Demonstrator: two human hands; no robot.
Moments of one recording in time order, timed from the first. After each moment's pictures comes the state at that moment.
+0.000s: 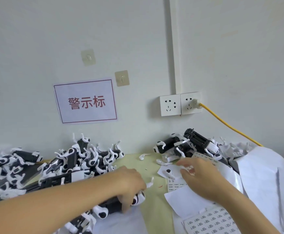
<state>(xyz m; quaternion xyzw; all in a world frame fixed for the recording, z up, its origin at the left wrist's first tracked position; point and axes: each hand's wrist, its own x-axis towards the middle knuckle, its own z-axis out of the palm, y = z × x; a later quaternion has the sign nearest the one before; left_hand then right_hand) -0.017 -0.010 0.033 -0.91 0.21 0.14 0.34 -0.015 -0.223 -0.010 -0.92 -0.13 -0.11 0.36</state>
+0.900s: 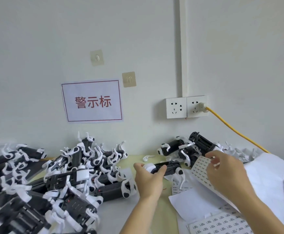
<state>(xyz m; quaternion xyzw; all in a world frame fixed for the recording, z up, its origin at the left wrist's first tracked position) 0.009 -0.055 -0.037 -0.72 -0.16 -0.19 -0.64 -0.013 -0.244 -0.002 -0.91 0.03 -0.24 0.35</state>
